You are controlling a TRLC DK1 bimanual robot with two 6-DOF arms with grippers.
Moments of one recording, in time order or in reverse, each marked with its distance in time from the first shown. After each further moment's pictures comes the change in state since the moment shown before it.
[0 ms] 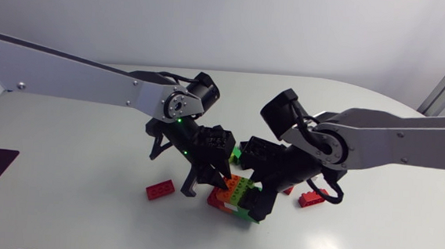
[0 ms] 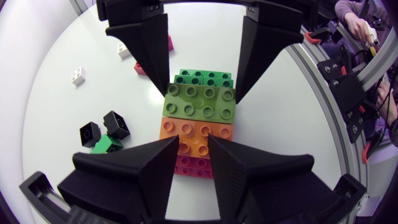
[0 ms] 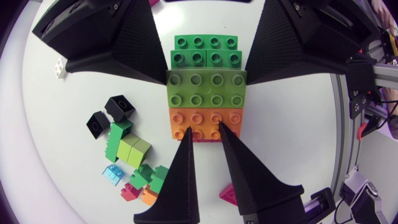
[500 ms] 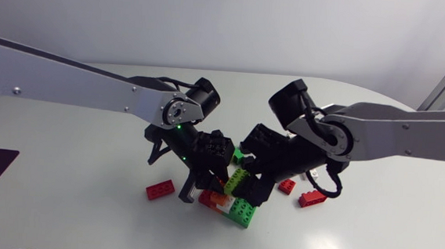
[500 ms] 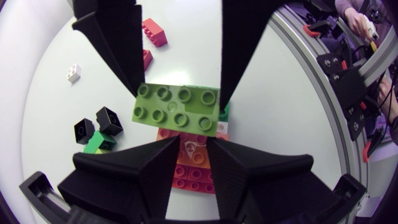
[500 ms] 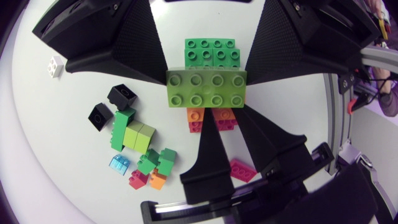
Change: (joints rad) left arm -0.017 -0.018 -0.043 0.019 -0.030 -0.005; right arm -0.057 0.007 0.022 0.045 -0.117 0.071
